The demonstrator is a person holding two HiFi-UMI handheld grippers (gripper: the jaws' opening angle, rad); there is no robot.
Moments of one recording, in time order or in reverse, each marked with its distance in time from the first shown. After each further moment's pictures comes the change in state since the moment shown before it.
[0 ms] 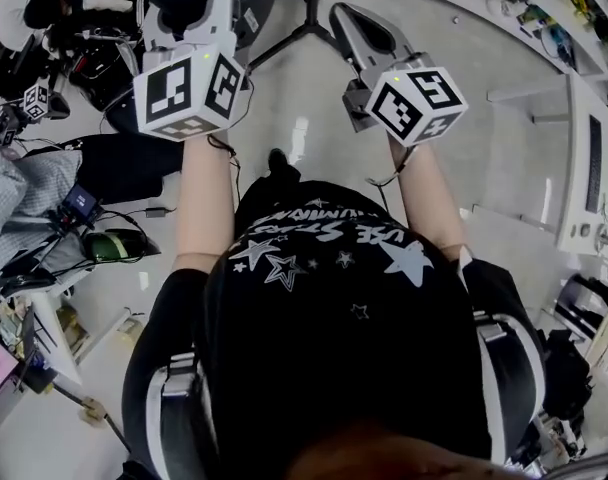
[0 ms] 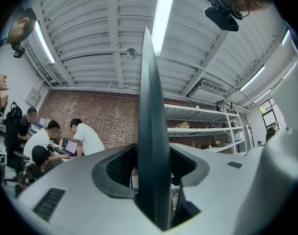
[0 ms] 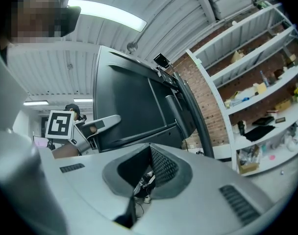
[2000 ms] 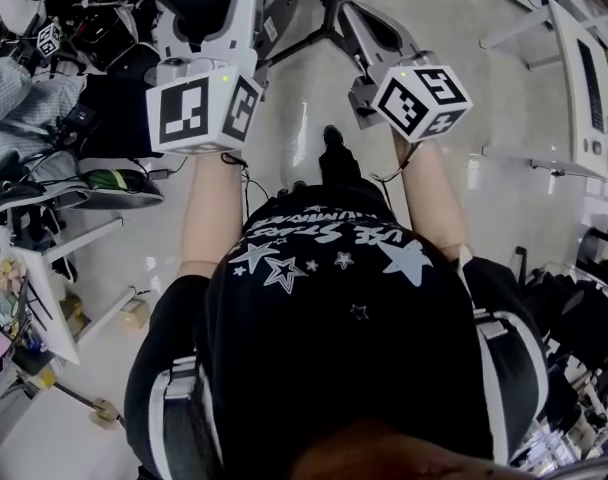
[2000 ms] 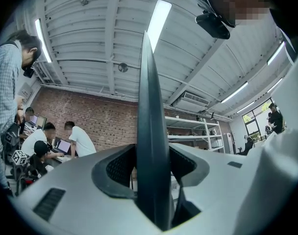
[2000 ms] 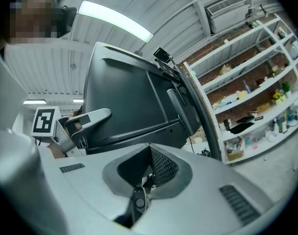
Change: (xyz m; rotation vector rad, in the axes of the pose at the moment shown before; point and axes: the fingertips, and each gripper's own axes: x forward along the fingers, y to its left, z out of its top) left arm -0.263 -0.100 0.083 -0.037 -0.029 -0.152; right arm -0.205 0.170 -0.060 0.024 -0.032 -0.098
